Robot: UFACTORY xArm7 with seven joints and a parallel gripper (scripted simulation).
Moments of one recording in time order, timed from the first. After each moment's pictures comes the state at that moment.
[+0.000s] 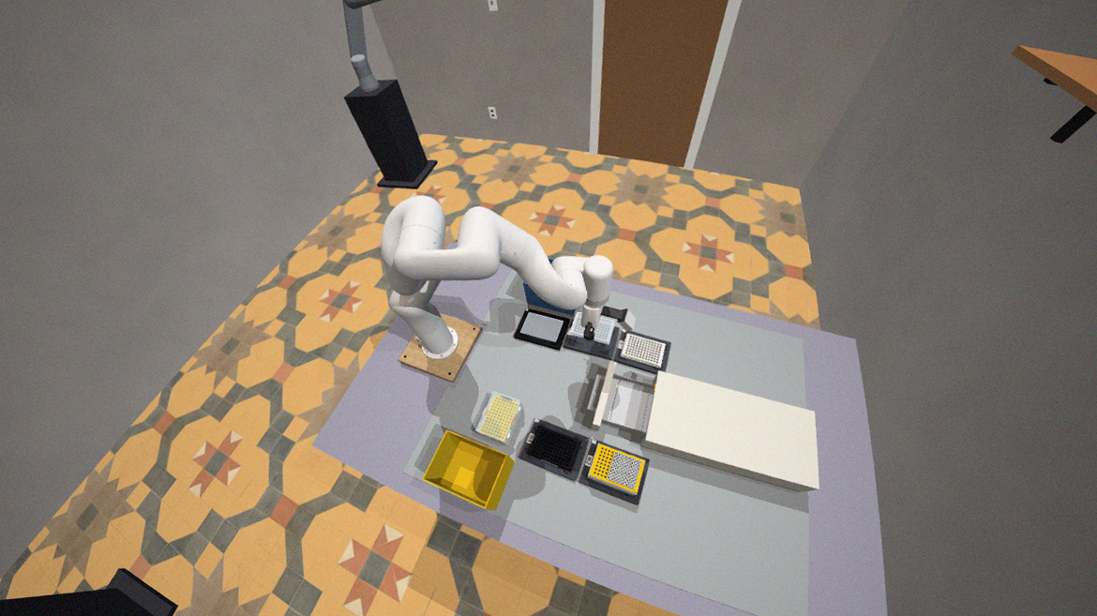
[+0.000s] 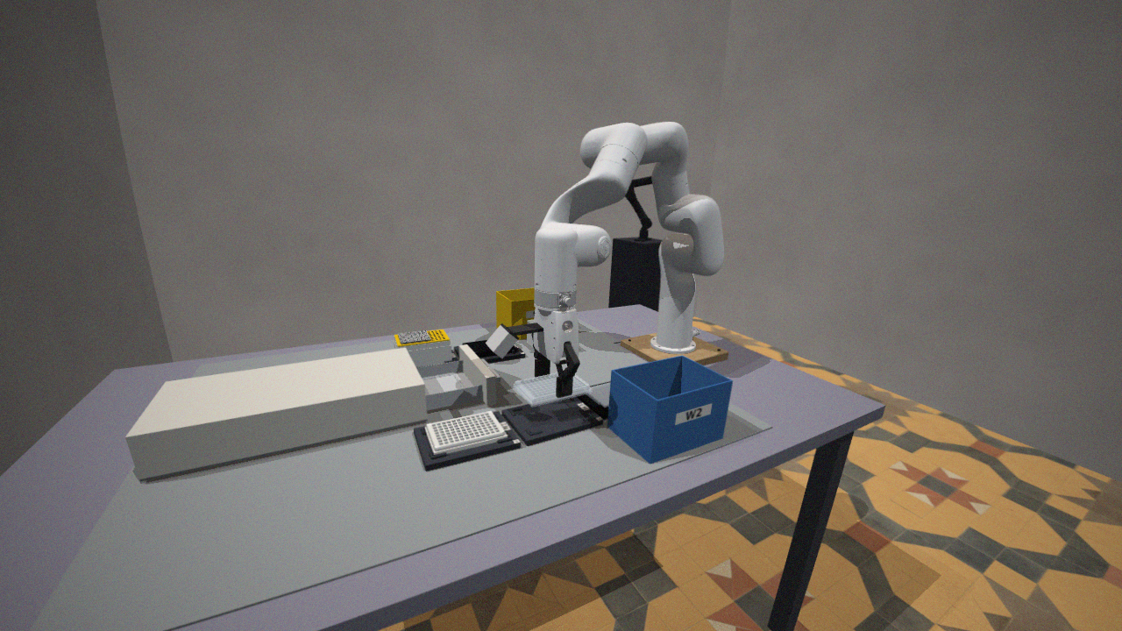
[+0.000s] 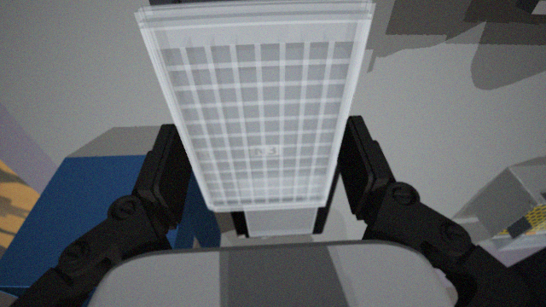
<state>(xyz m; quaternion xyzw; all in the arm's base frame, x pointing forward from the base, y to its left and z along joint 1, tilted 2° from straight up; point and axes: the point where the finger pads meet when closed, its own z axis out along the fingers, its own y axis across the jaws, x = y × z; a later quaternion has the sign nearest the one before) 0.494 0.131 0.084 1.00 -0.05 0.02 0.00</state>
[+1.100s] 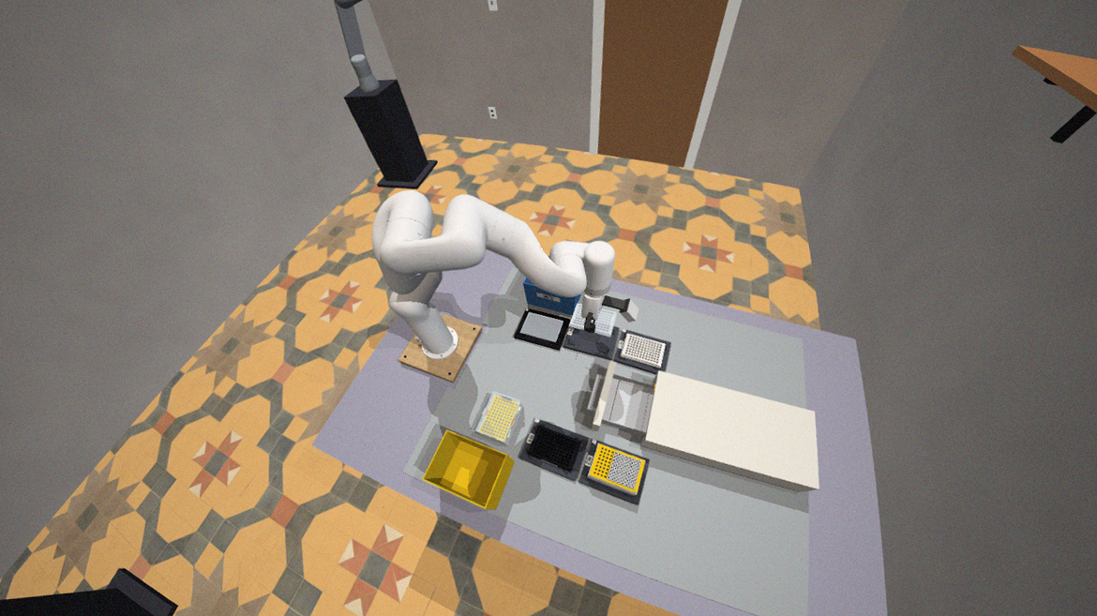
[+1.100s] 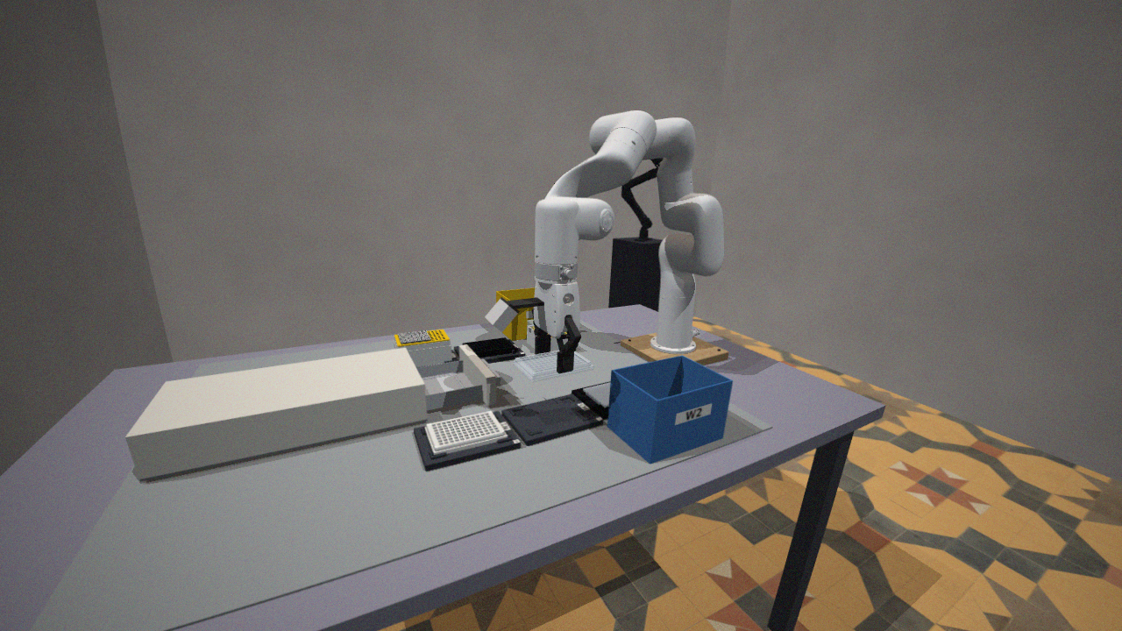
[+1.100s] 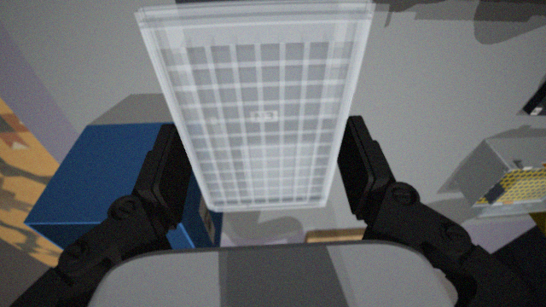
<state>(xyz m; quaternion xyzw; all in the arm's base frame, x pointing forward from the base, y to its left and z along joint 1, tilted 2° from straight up) 0.492 0.131 0.133 1.00 -0.05 0.02 0.00</state>
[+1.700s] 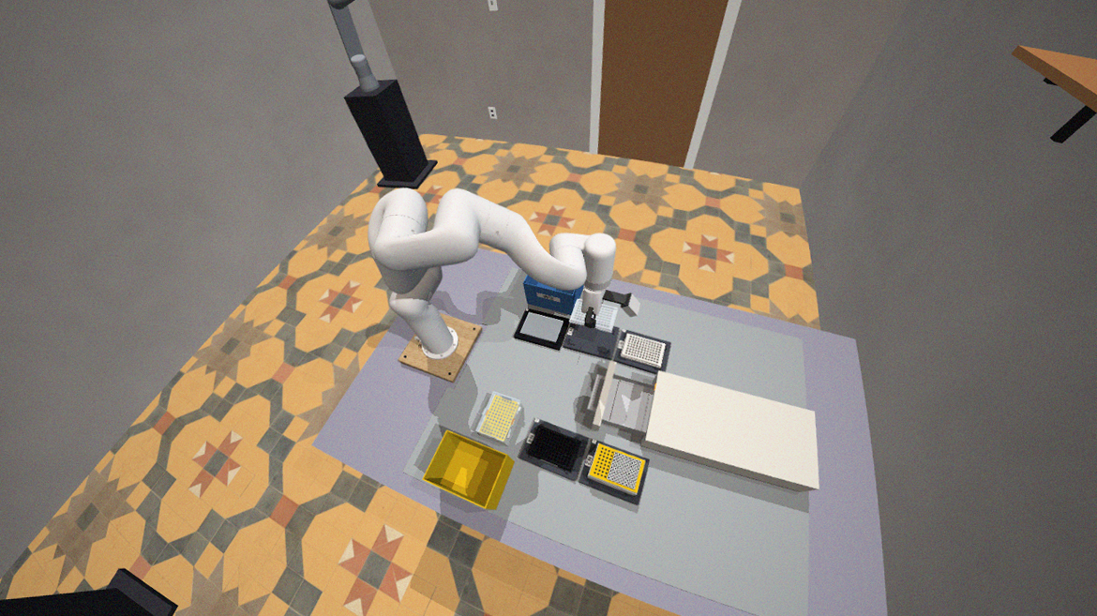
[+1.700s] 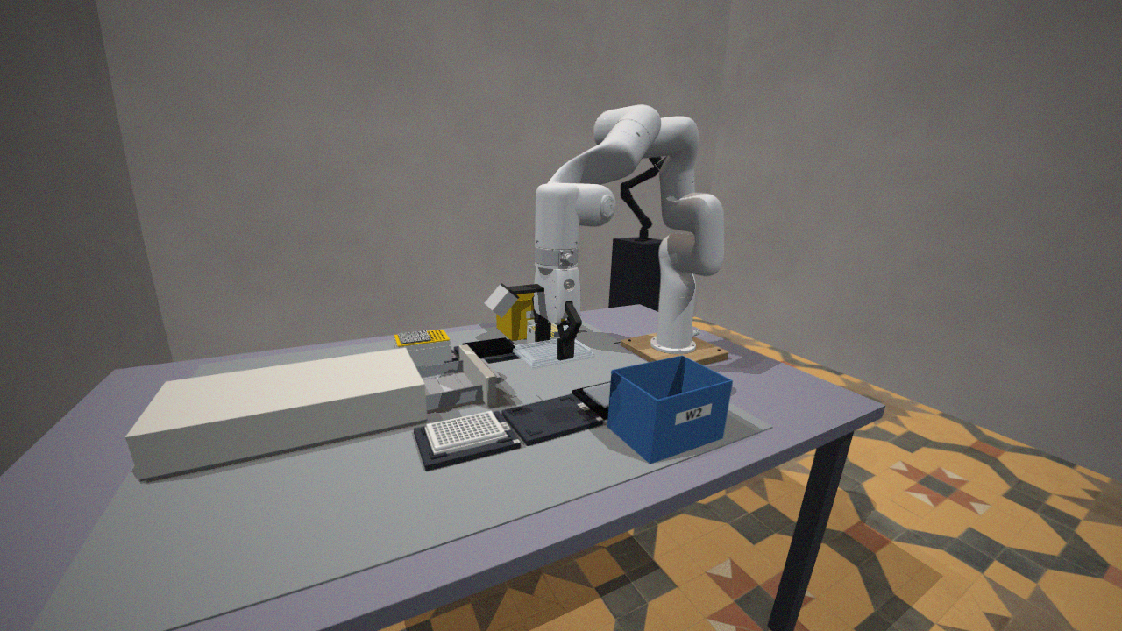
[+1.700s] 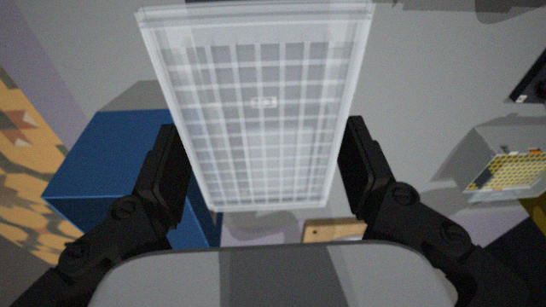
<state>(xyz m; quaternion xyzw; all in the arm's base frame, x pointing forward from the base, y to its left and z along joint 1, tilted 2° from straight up) 0.492 0.131 0.158 1.00 -0.05 0.02 0.00</state>
